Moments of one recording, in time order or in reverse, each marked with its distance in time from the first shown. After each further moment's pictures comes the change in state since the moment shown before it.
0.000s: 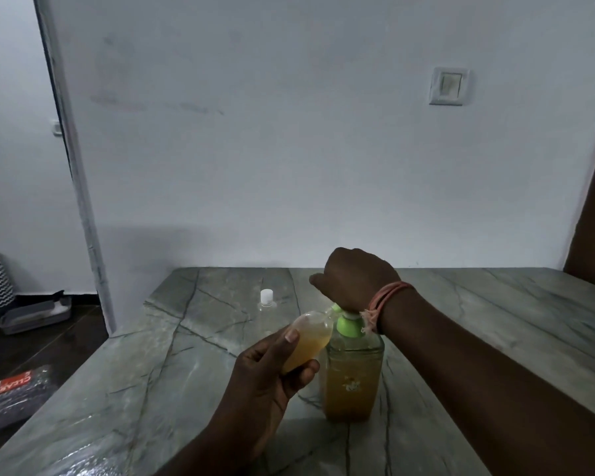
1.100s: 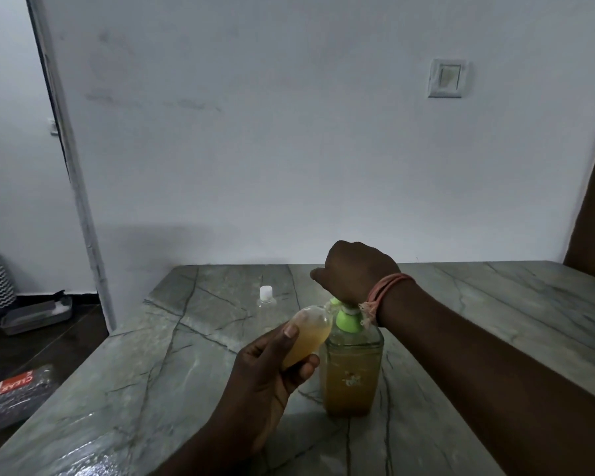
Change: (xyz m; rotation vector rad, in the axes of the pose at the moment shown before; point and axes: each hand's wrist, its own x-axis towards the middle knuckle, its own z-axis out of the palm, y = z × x) left_hand 0.003 -0.002 0.001 -0.013 0.002 -0.004; right_hand 0.004 0.004 0.001 -0.012 0.012 0.007
